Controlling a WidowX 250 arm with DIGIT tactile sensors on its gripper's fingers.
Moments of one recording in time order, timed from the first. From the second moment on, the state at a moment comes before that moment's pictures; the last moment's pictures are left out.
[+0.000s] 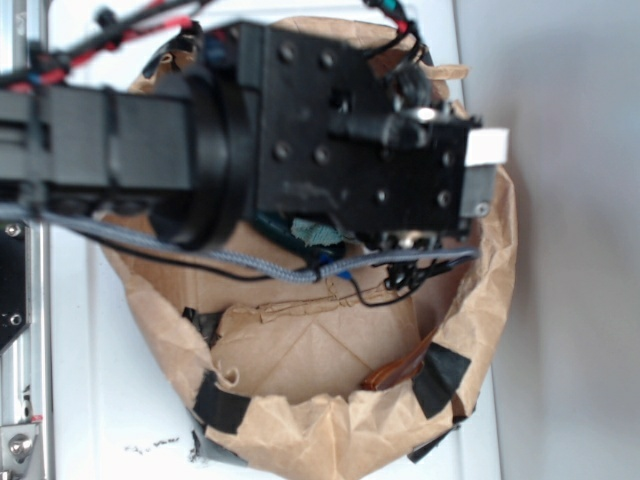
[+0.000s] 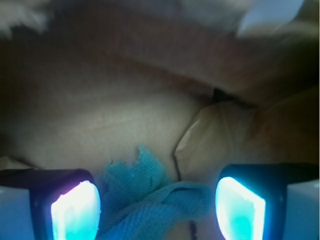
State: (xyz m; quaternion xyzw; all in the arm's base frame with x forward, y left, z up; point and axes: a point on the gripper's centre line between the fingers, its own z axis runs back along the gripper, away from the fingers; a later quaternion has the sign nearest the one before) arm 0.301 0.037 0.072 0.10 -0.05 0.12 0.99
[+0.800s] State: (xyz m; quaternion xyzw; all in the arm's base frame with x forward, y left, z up) arm 0.283 0.014 0.029 0.09 -0.07 0.08 0.99
